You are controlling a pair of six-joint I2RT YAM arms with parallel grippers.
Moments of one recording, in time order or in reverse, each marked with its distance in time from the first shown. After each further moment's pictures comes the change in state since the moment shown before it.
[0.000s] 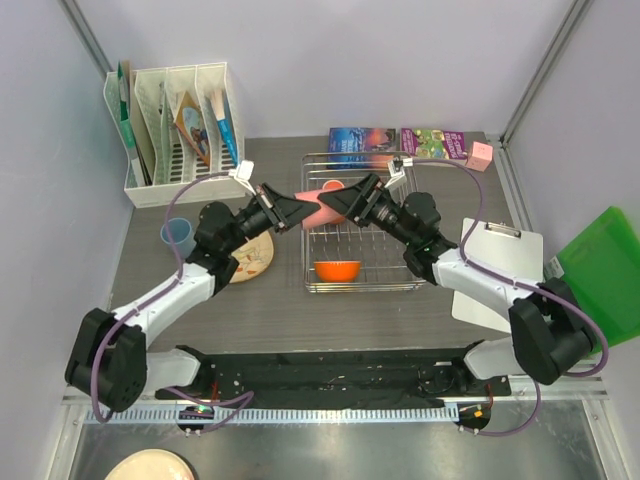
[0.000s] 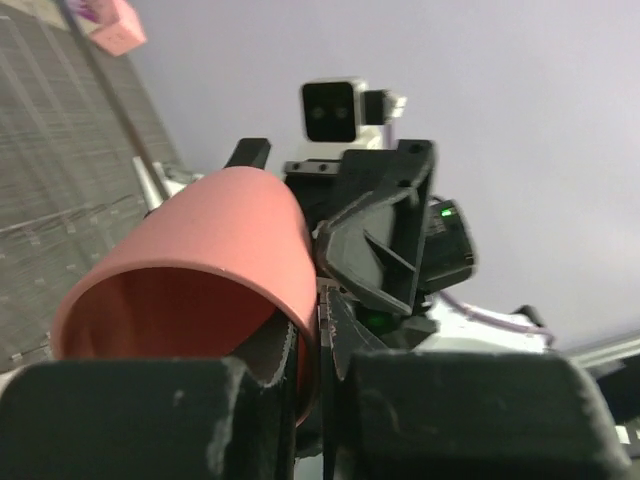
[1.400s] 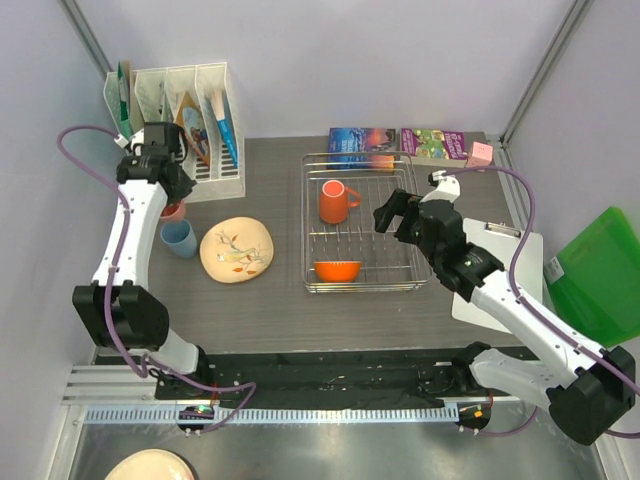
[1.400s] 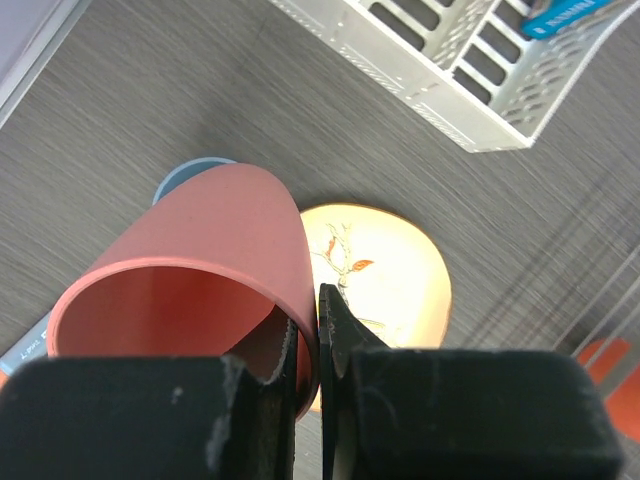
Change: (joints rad) left arm 0.434 0.279 0.933 -1.750 -0.871 0.610; right arm 0.012 -0.362 0.074 -0.933 0.651 -0.518
